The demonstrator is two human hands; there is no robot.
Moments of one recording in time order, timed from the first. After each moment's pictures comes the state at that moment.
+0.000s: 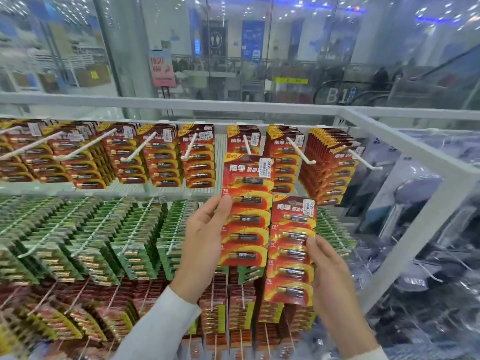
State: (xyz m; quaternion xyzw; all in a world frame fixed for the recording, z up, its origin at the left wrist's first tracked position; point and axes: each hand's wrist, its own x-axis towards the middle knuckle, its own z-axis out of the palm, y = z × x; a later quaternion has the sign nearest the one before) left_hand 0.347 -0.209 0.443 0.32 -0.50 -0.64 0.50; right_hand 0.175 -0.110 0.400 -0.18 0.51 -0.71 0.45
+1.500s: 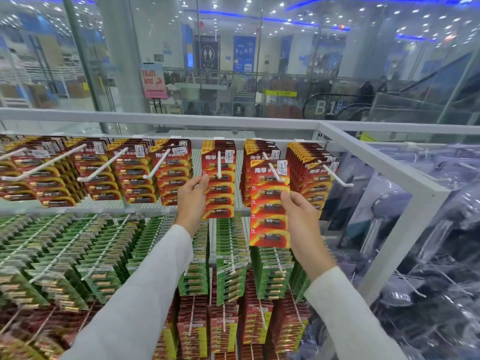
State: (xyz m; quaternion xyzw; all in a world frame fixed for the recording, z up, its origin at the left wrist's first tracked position) left_hand 0.269 -0.345 0.438 0.42 -0.50 -0.55 0.52; right_hand 0.114 -0.199 0.454 -0.30 0.59 -0.67 0.34
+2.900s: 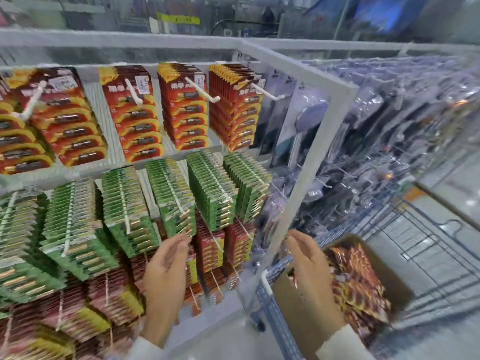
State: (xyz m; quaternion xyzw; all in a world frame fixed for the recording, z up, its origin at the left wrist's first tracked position) left_hand 0.330 -0.180 0.277 0.41 -0.60 -0.59 0.36; right_hand 0.148 -0.005 0.292 -0.15 0.77 -0.60 0.15
